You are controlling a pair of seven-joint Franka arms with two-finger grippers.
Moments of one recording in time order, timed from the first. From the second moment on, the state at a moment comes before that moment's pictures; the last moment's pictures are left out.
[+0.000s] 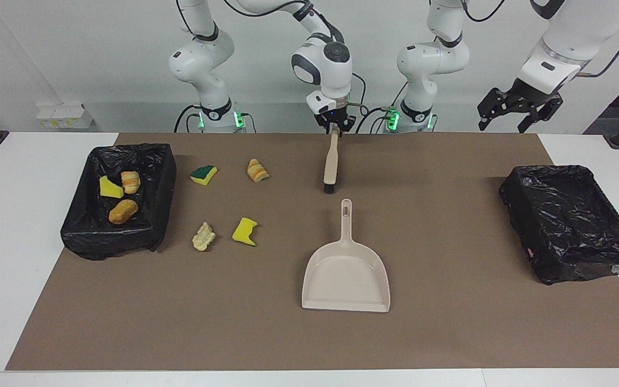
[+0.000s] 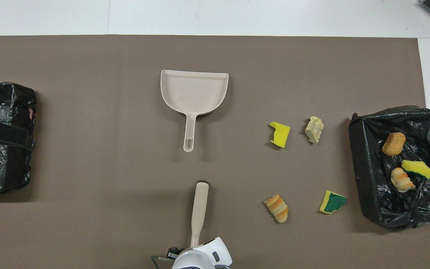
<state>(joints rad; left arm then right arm) 0.07 -0.07 -0.13 -1.57 -0.06 1.44 0.03 0.90 0.01 0.15 -2.30 0.21 2.29 1.24</state>
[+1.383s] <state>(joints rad) -0.30 0.23 -0.14 -1.60 -0.09 1.96 -0.26 0.38 -0.34 0.13 -2.32 0.21 1.88 0.82</state>
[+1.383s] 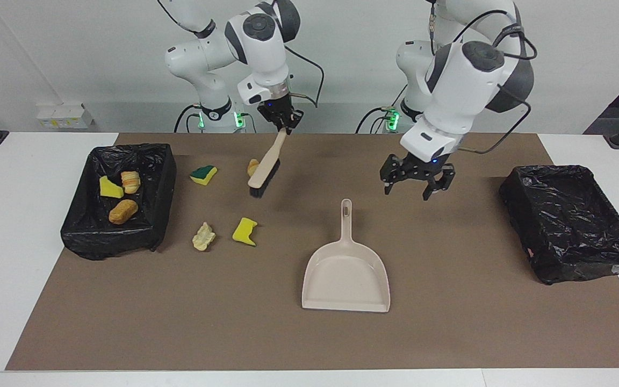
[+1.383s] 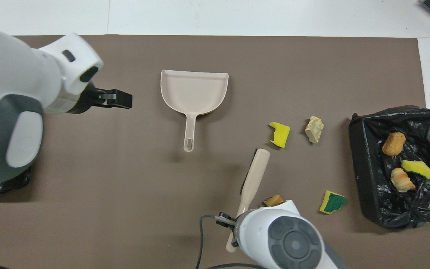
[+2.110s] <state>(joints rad) -0.48 0.37 -0.14 -1.74 -0.04 2.15 -0.41 0.17 -0.53 0.14 -2.57 0.14 1.68 0.77</state>
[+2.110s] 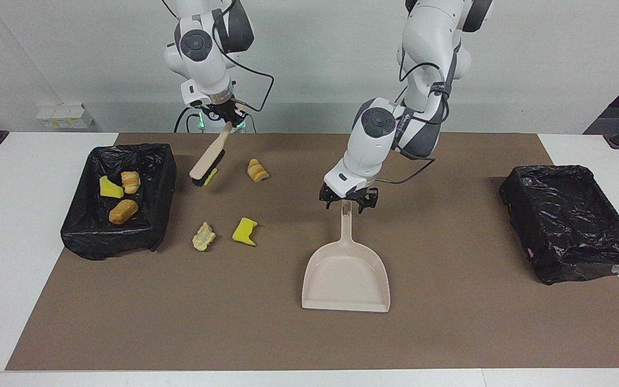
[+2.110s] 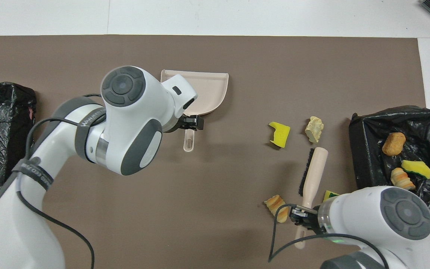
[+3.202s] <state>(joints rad) -0.49 0.41 -0.13 -1.70 0.08 2.13 -0.43 0.25 -0.49 0.15 -2.72 0.15 2.03 1.03</state>
